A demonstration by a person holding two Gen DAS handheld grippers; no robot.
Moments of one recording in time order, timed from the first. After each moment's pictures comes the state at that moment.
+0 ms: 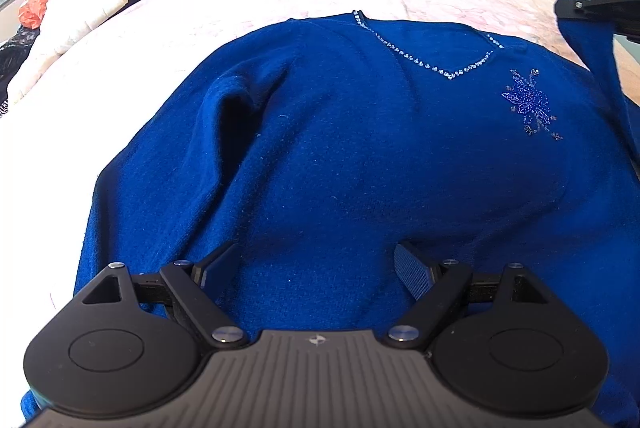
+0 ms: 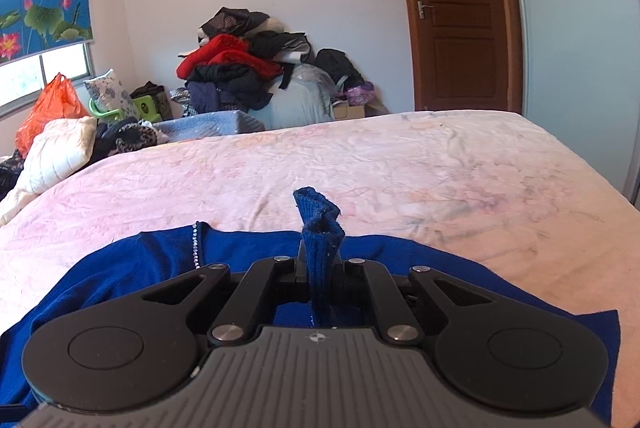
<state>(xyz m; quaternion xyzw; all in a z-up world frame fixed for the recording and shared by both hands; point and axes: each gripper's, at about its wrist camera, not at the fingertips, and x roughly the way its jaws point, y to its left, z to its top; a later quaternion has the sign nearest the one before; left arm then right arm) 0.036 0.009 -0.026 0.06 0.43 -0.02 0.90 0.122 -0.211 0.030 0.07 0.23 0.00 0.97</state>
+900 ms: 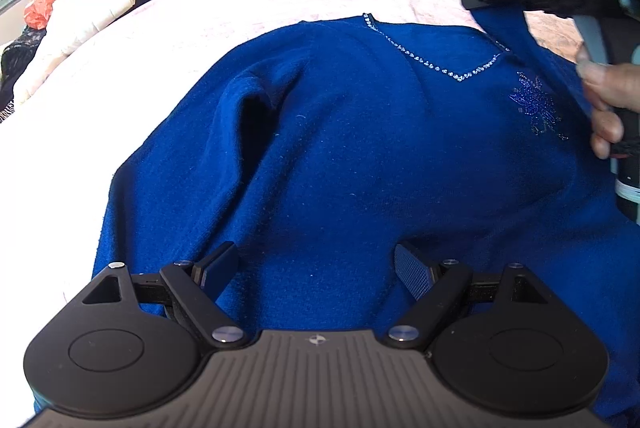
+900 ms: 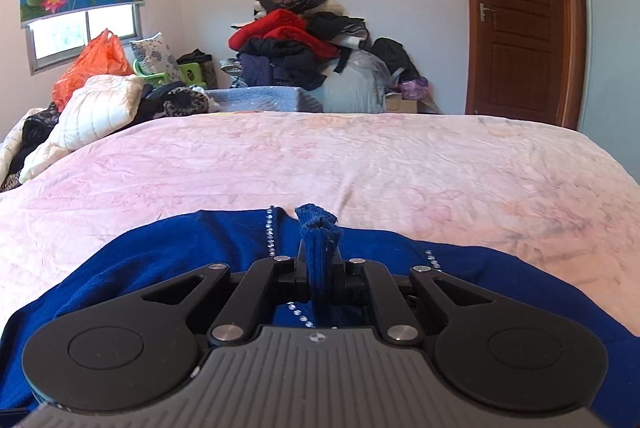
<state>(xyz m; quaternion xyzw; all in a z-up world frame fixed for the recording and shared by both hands) 0.032 0.017 -0.023 0.06 0.43 -0.01 0.90 0.155 -0.128 0.030 0.02 0.25 0.07 0.97</state>
